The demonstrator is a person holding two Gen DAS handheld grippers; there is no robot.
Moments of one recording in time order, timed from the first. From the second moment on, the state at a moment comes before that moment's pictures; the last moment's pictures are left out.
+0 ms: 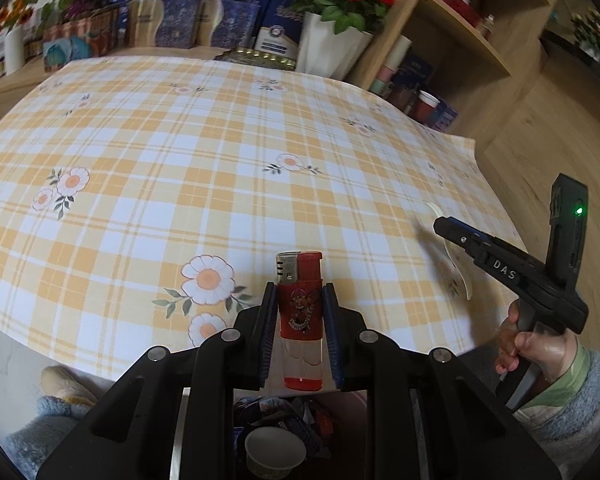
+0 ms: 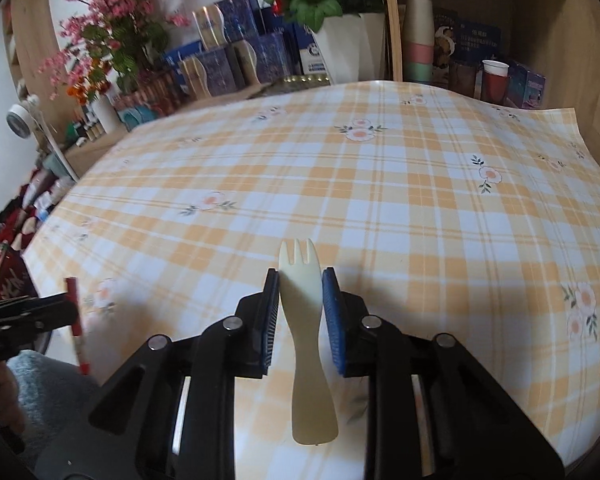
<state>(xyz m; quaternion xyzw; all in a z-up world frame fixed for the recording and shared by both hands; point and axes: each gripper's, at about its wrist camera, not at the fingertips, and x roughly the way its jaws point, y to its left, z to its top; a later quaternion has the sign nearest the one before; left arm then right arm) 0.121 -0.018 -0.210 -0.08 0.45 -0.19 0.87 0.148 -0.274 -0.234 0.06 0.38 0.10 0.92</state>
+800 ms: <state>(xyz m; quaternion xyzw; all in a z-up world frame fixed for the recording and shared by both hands) 0.041 -0.015 -0.281 -0.06 0.59 -0.23 0.77 0.032 -0.244 -0.213 0.11 0.37 0.15 0.91</state>
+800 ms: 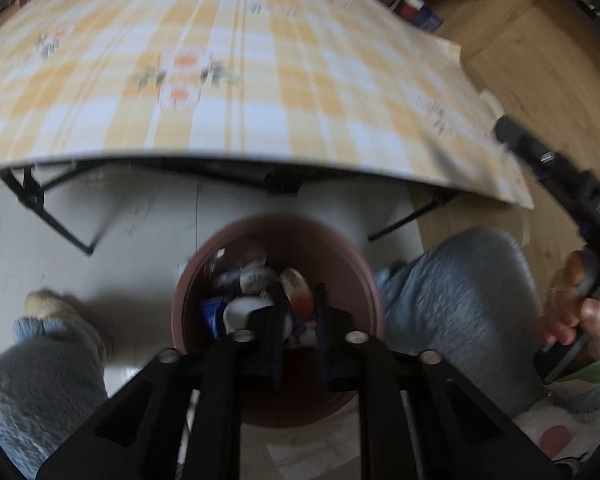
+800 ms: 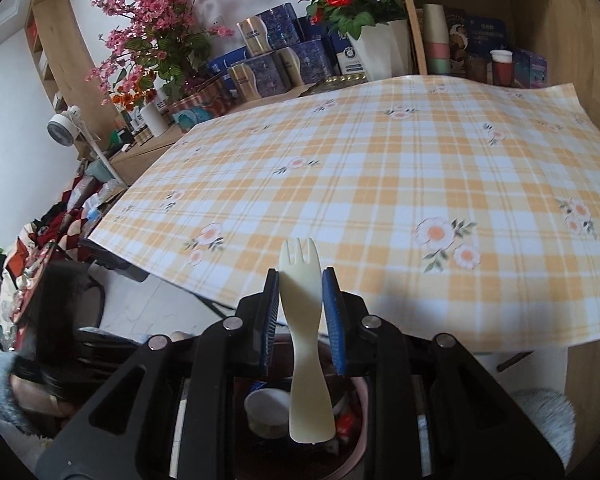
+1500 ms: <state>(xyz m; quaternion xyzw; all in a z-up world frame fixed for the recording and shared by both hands) 0.037 0.003 -0.277 -0.09 0.56 -0.22 0.80 0.009 -0.212 -0.235 0.09 0.42 0.19 0.88</state>
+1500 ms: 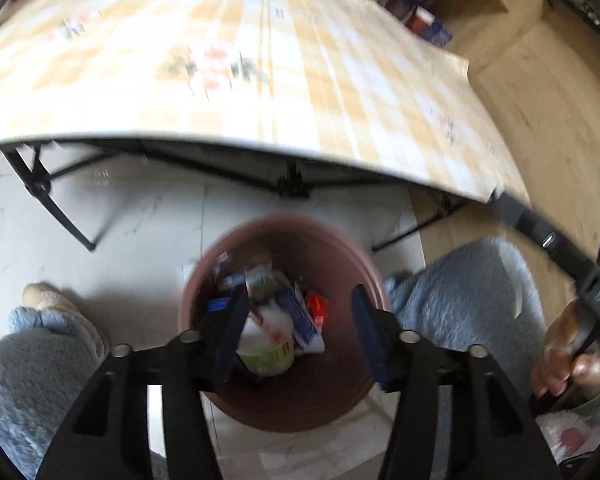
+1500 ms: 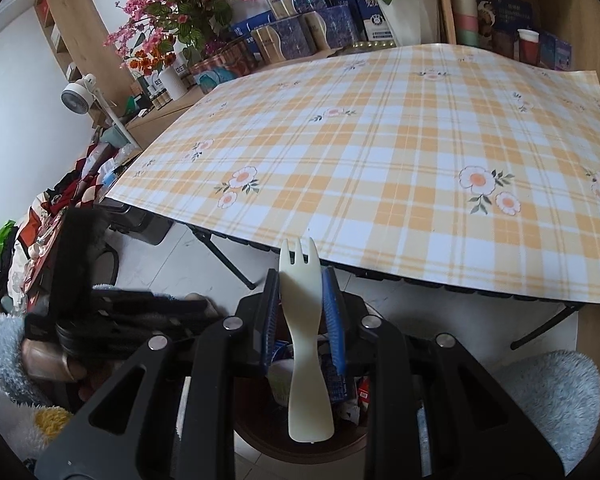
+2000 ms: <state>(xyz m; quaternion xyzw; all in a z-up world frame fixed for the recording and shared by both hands) 0.027 0.045 -0.209 -0.10 0.42 -0.11 0.90 0.015 -0.196 -0.275 0.09 0.49 0.21 0.84</state>
